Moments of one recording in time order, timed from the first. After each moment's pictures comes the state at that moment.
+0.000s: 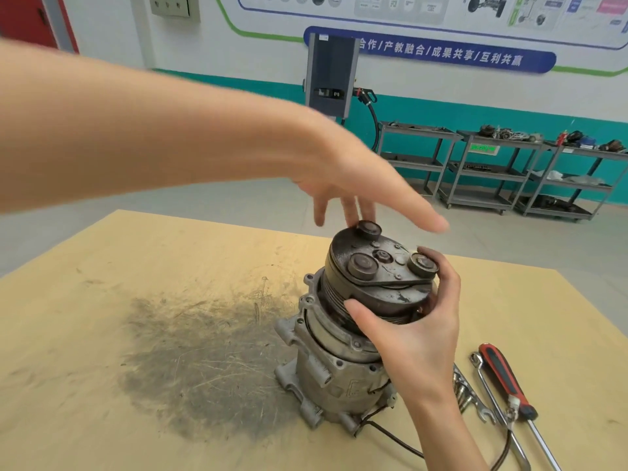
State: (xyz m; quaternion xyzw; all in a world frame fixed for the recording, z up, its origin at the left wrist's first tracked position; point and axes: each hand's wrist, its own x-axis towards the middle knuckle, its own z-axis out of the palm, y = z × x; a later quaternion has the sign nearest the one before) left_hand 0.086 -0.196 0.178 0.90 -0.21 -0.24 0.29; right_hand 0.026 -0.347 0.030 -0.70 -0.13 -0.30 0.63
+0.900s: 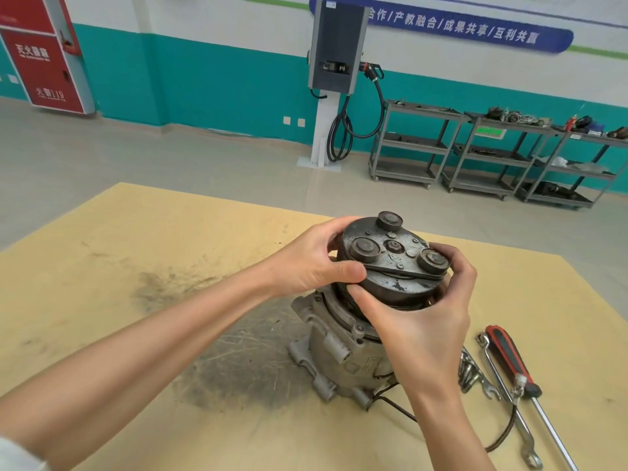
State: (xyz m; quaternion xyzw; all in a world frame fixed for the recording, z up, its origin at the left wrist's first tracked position) left_hand 0.076 -0.175 0.052 0.71 -0.28 -0.07 0.64; right_hand 0.014 -0.331 0.024 -0.73 -0.07 -0.32 0.60
